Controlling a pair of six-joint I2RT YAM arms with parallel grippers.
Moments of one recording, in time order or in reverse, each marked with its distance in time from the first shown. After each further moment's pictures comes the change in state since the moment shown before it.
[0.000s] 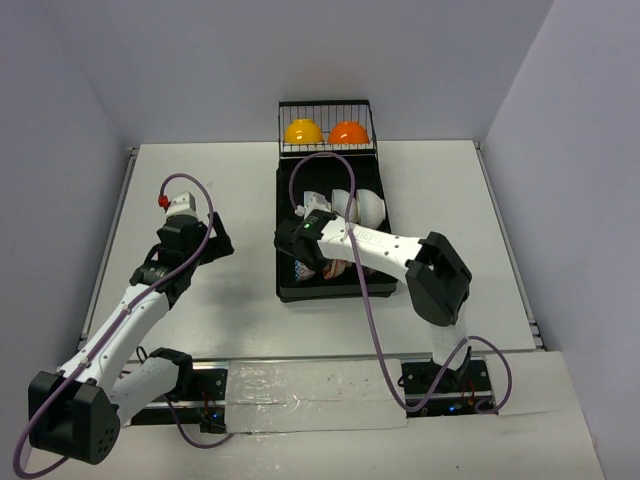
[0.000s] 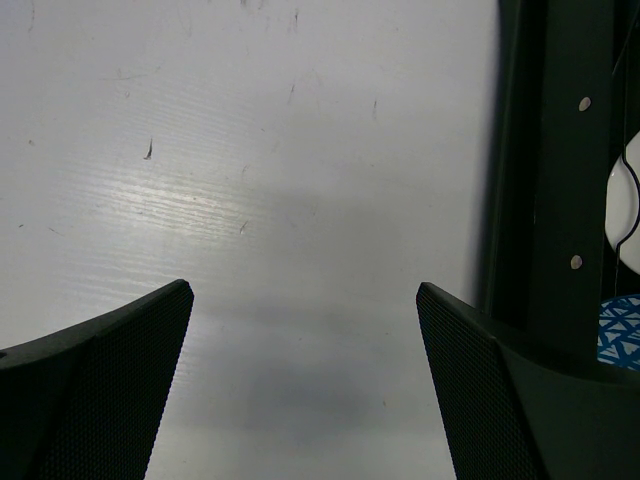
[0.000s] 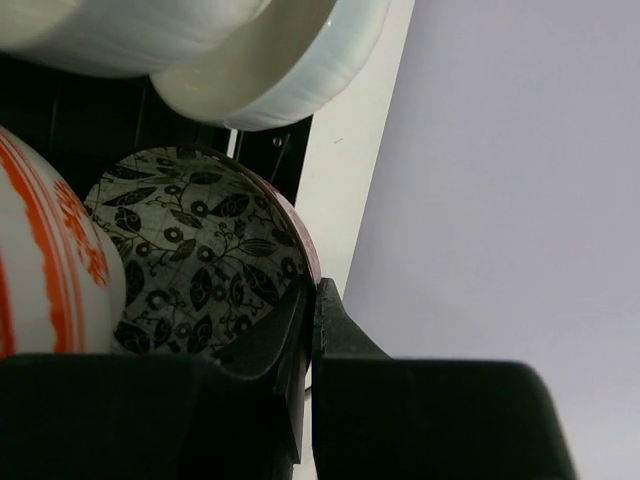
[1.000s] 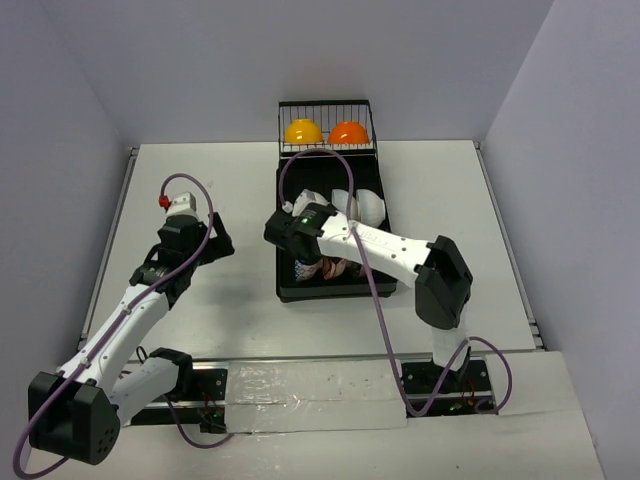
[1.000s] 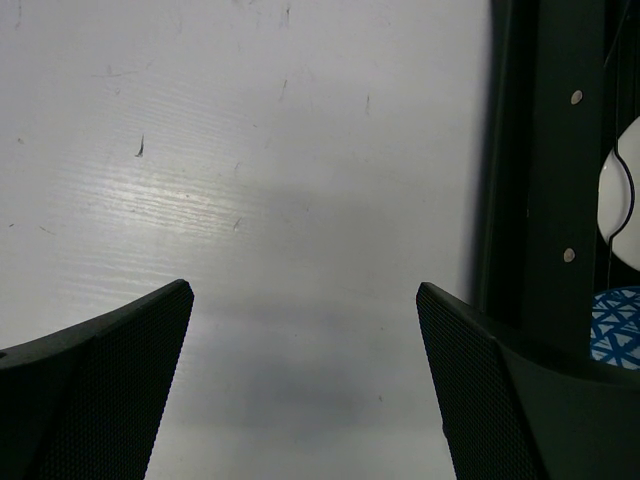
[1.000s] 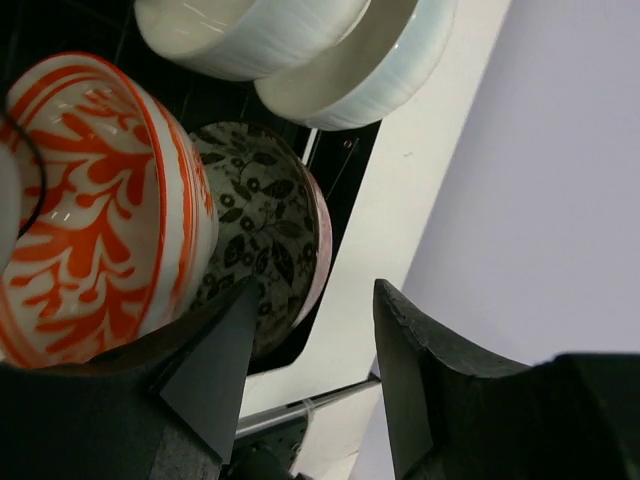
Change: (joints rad) left arm 0.000 -0.002 0.000 0.000 0.011 0.000; right arm 0.035 0.008 0.132 -0.015 -0.157 -0.029
